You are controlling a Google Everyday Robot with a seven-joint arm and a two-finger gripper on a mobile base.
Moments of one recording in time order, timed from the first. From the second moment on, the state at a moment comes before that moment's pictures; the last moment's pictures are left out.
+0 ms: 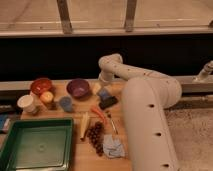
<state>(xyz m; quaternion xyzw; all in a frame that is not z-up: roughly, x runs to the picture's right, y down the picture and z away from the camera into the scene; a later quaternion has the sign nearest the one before) -0.014 0.006 0.975 -0.31 0.04 0.46 0.83</state>
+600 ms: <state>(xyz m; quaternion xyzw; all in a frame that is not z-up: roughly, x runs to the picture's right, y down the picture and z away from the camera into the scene) -0.012 0.024 1.009 -0.35 0.05 0.45 0.82</state>
